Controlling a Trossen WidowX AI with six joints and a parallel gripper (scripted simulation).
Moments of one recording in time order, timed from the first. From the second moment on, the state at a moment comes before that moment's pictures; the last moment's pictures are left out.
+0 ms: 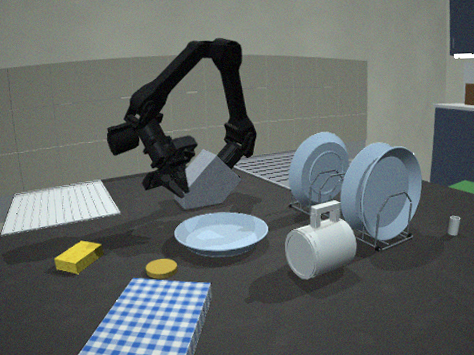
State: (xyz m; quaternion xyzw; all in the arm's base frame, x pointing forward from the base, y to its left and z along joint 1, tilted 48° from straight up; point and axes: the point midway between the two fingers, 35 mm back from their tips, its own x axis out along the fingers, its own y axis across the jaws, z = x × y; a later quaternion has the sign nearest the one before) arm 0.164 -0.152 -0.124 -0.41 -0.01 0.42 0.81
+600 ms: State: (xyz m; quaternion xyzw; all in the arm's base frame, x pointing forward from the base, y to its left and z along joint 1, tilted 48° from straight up) arm 0.173 -0.153 -0.148 -0.43 -0.07 0.43 0.79
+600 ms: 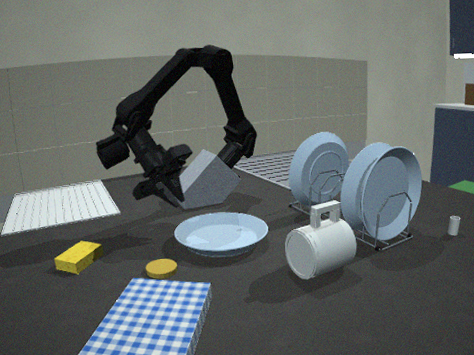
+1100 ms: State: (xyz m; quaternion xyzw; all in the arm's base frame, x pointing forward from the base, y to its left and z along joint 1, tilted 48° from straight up) arm 0.180 -0.151 -0.168 -0.45 -0.12 0.44 0.76
